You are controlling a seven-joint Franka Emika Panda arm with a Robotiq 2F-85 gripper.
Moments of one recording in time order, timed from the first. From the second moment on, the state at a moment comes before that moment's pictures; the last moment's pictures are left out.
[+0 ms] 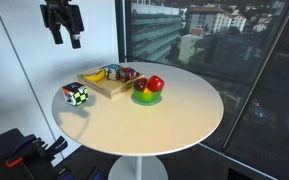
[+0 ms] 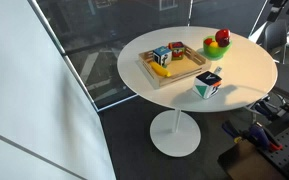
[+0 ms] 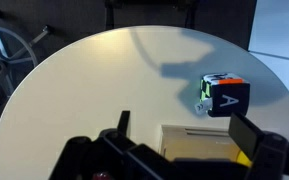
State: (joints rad) arm -0.01 -0.60 0.00 -2.52 0.00 1.90 0.00
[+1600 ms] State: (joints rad) arm -0.01 -0.60 0.00 -2.52 0.00 1.90 0.00
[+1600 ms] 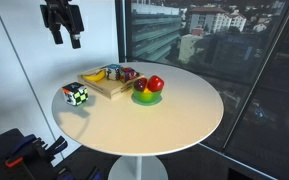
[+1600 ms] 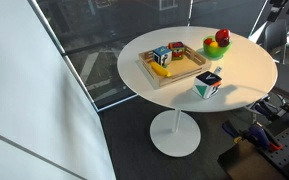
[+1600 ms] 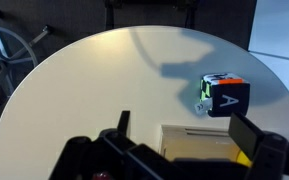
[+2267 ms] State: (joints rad) arm 0.00 -0.53 0.00 -2.52 0.02 1.91 -0.03
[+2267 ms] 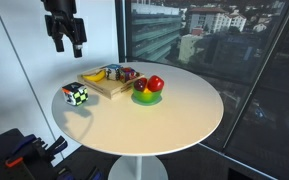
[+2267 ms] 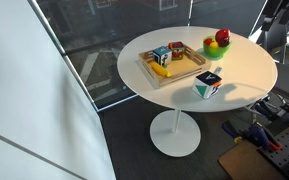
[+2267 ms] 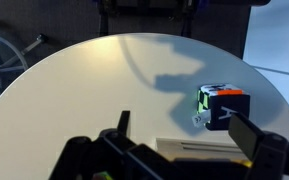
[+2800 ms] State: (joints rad) arm 0.09 -0.43 0.03 -2.53 0.02 1.99 -0.09
